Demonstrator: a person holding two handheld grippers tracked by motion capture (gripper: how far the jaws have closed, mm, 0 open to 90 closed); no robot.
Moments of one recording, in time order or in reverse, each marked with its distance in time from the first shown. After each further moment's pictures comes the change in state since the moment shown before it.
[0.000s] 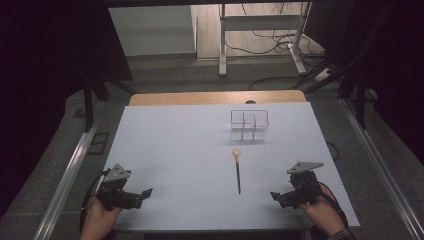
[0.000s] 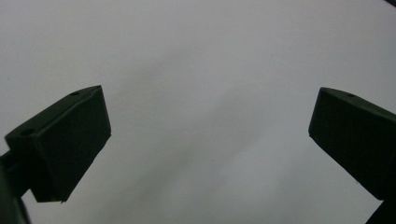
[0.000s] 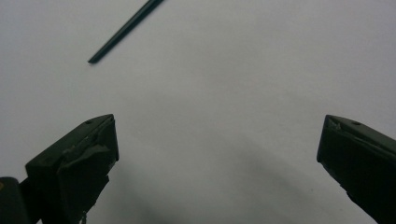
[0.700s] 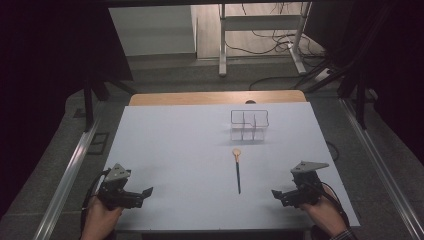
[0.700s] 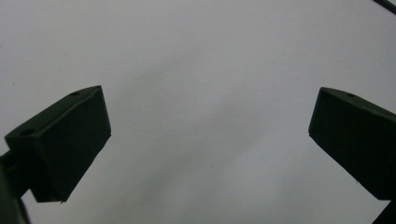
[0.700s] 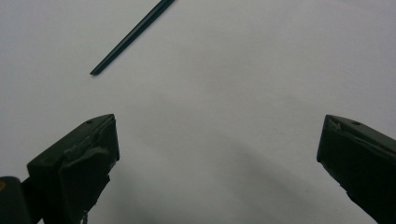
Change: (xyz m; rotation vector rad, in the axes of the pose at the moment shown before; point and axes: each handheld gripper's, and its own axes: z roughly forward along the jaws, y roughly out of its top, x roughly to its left) left arm -0.002 0.001 -0.001 -0.022 0.009 -0.005; right arm -0.003 -0.002 -0.005 -0.052 0.017 0.040
